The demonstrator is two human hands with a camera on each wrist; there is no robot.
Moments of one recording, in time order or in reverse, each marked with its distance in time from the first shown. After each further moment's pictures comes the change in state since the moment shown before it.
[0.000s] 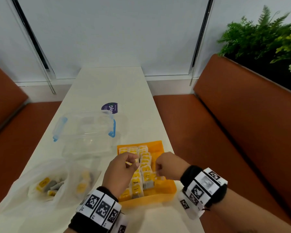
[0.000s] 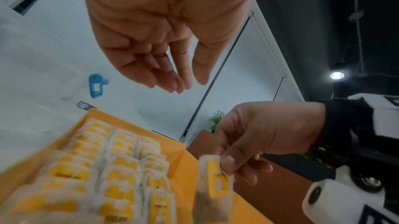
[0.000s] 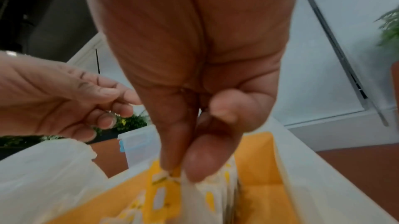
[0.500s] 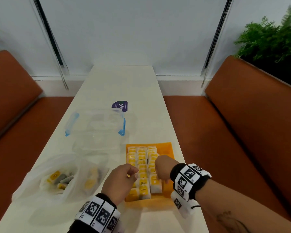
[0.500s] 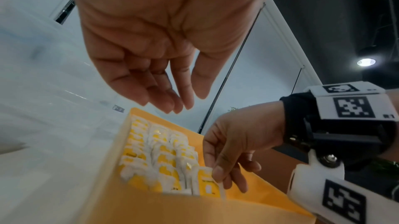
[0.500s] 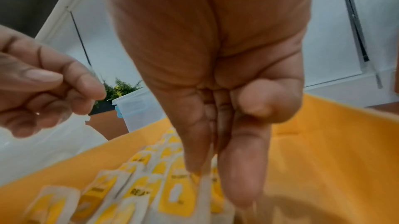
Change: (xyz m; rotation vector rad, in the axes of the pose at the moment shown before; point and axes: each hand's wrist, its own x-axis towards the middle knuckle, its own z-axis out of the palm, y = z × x) left_hand -0.011 -0.033 -0.009 0.105 -0.086 -0.133; right_hand 0.055 -0.016 0.023 -0.279 -0.215 0.081
